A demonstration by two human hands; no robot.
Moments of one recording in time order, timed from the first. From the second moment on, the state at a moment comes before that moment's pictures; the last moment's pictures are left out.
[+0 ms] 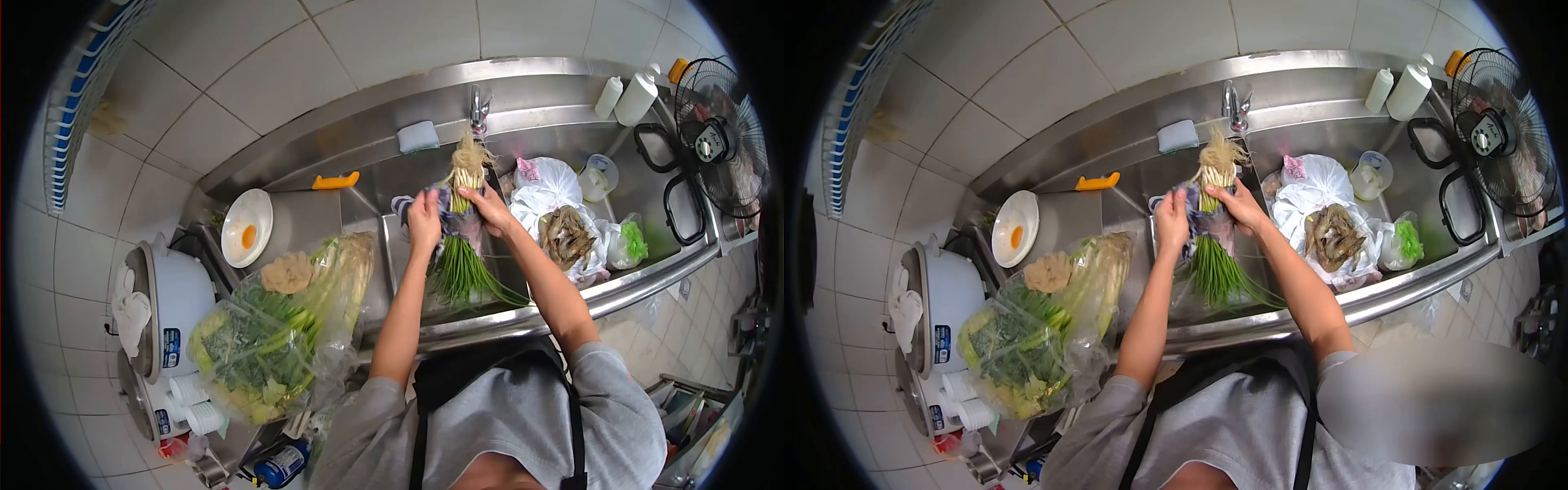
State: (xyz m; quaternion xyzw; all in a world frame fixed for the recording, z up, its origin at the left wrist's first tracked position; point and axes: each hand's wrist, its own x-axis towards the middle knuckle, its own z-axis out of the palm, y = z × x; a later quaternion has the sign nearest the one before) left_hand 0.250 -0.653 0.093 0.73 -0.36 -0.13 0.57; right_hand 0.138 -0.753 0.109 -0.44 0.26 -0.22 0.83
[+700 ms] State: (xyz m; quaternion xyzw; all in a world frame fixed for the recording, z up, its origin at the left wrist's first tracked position) left_hand 0.236 -0.639 0.088 0.58 -0.03 -0.36 0.73; right_hand 0.188 -0.755 0.049 -0.66 0.47 -0.32 0.49
